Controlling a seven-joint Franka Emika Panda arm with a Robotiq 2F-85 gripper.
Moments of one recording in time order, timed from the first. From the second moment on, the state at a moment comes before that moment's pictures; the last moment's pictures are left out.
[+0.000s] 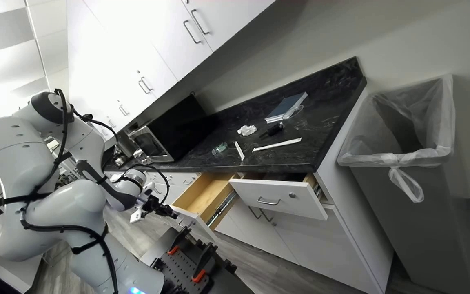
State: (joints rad) arm 1.01 0.44 -0.04 -2.47 -1.14 2.85 1.76
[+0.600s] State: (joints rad) arm 1.08 0.46 -0.18 -2.42 -1.44 2.84 2.00
